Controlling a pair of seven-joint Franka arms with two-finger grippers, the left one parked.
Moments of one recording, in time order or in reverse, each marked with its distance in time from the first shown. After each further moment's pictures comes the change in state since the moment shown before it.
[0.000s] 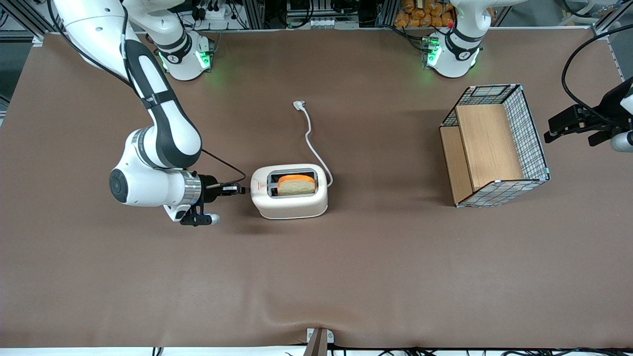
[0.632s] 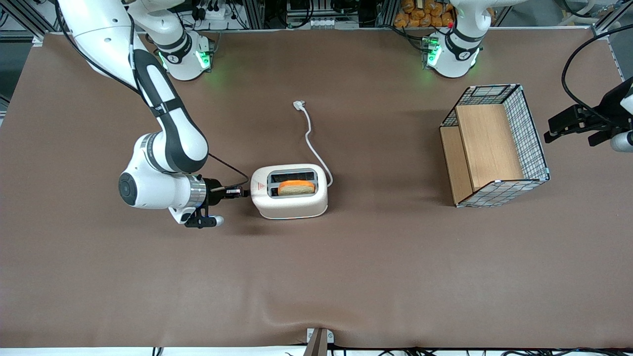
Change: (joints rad) arm 0.007 0.033 0.000 -0.006 0.000 0.052 -0.033
